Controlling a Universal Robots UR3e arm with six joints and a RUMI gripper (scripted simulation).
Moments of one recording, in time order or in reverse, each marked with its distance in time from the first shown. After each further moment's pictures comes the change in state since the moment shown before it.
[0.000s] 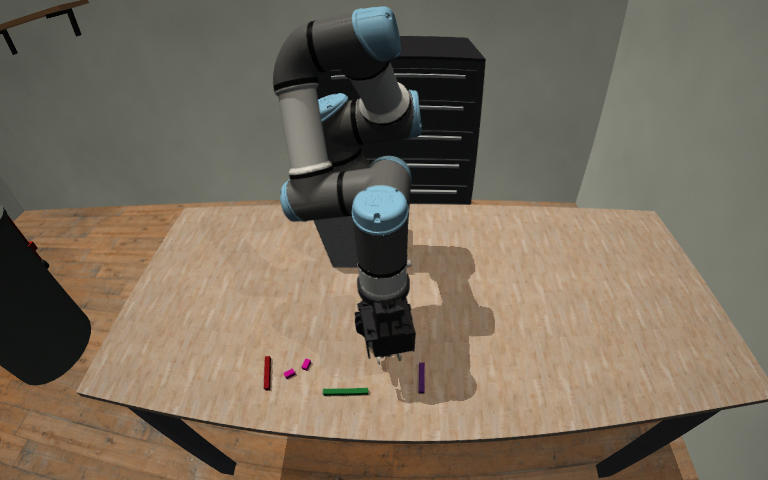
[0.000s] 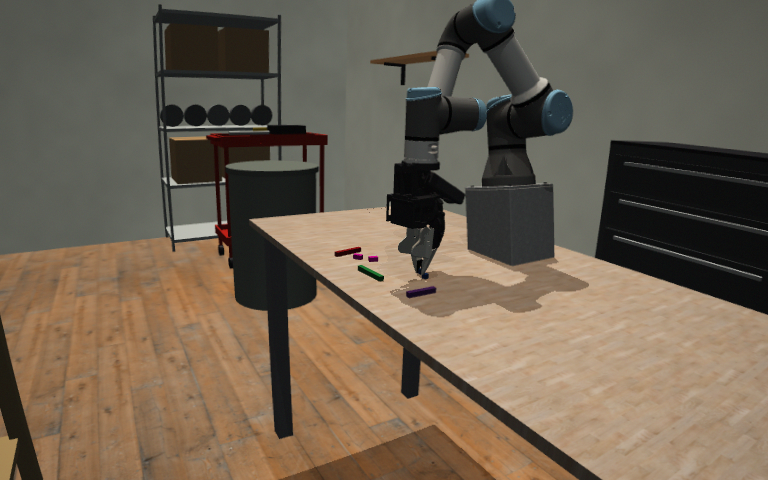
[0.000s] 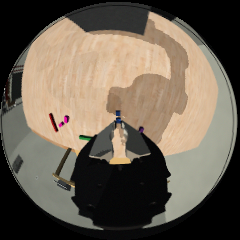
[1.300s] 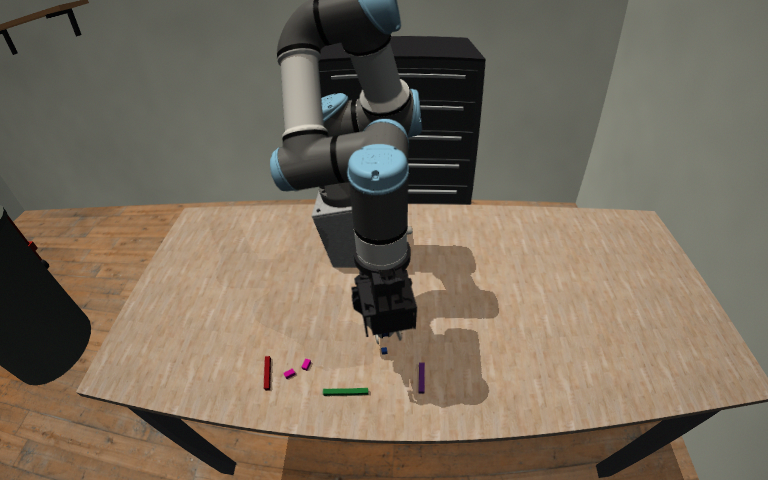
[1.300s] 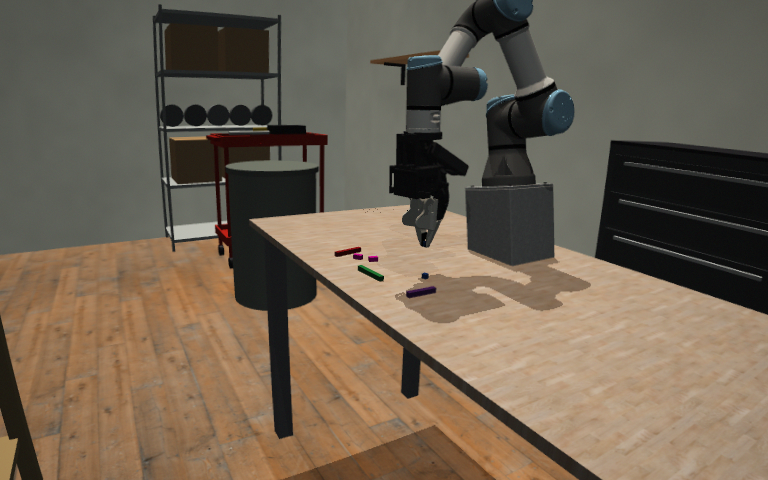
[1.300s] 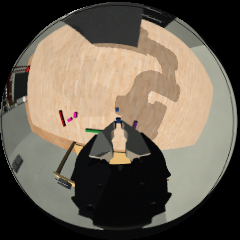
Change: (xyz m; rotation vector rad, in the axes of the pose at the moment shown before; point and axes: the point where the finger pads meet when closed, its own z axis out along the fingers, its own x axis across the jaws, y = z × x) arm 0.002 -0.007 -0.055 0.026 0.007 -0.001
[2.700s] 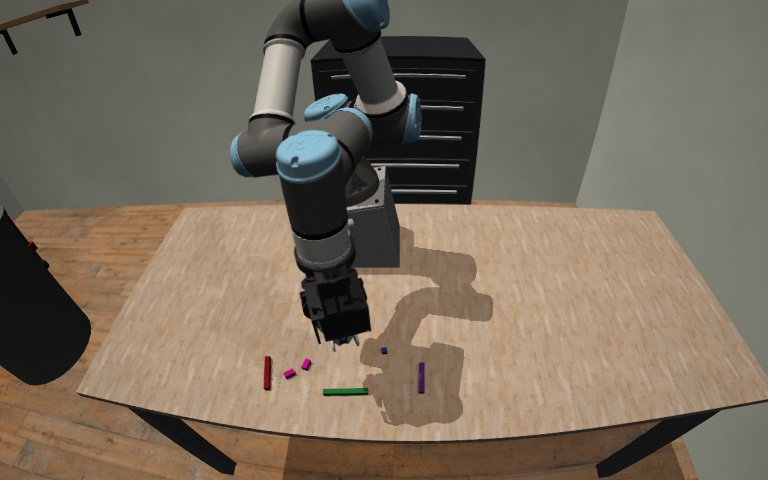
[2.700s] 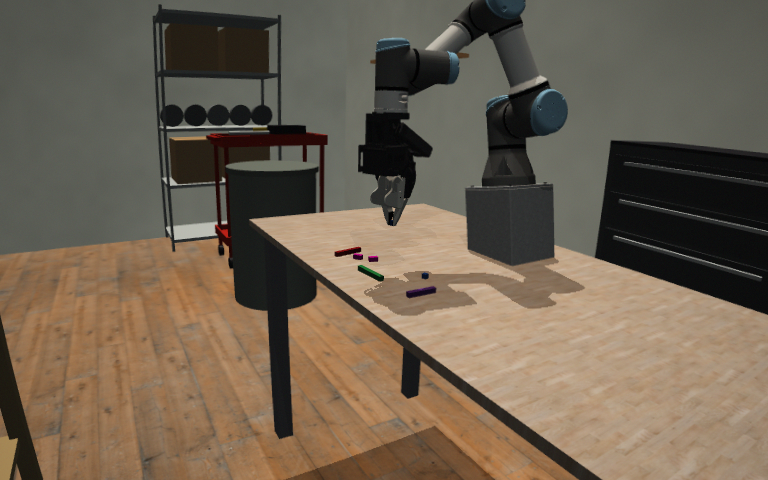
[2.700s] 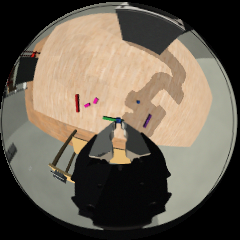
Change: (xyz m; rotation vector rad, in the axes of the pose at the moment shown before) arm -0.071 0.022 -0.033 -0.027 -0.004 -0.123
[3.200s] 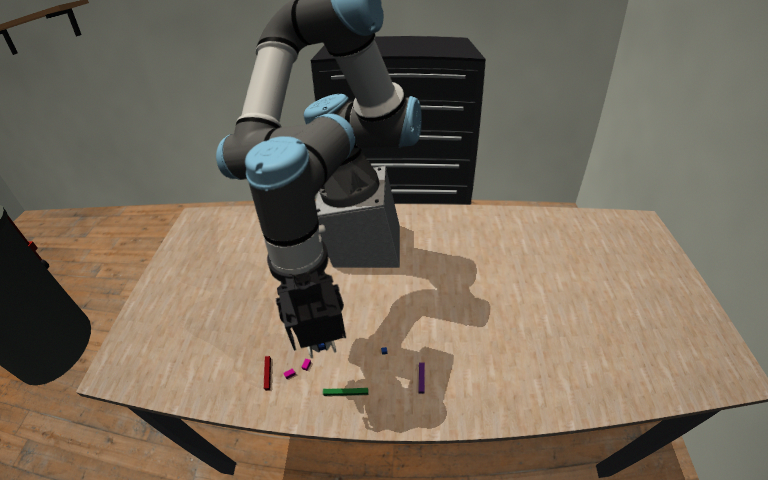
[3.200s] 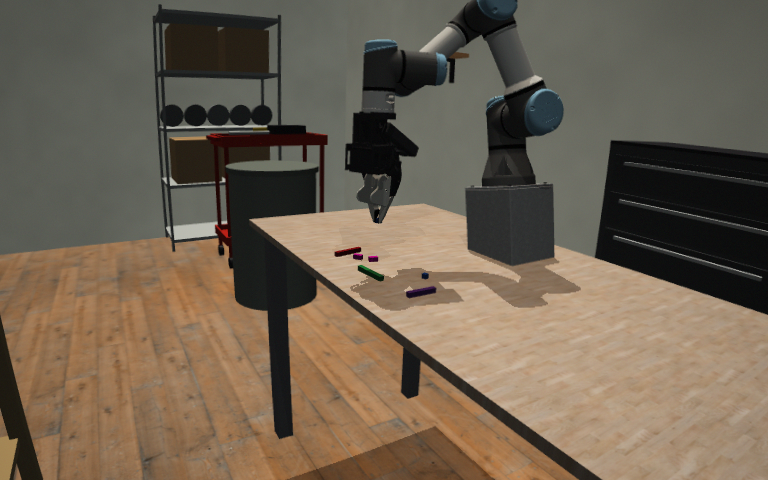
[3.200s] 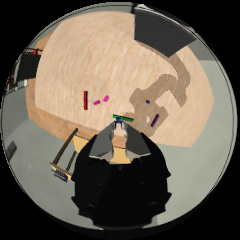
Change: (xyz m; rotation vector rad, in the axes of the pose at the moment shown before) arm -0.036 0.002 0.001 -0.013 -0.013 -0.017
